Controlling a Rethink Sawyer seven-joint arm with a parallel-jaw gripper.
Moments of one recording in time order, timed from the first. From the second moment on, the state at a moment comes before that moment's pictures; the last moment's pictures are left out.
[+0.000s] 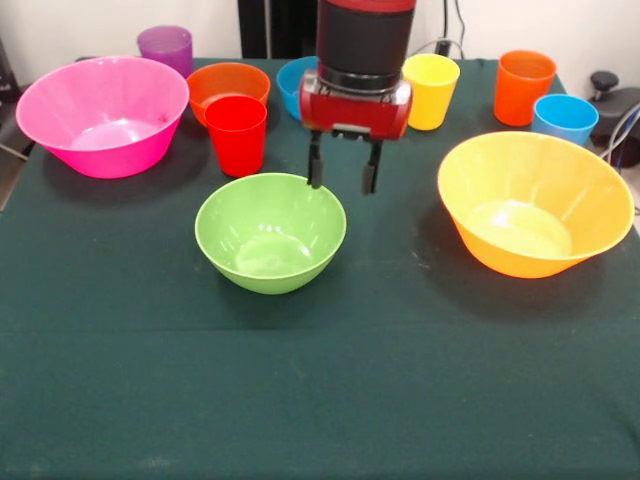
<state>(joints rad) -0.24 -0.56 0.04 1.59 -0.17 0.37 1.84</state>
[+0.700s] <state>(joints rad) -0.24 -0.67 0.08 1.59 -0.17 0.58 1.84</state>
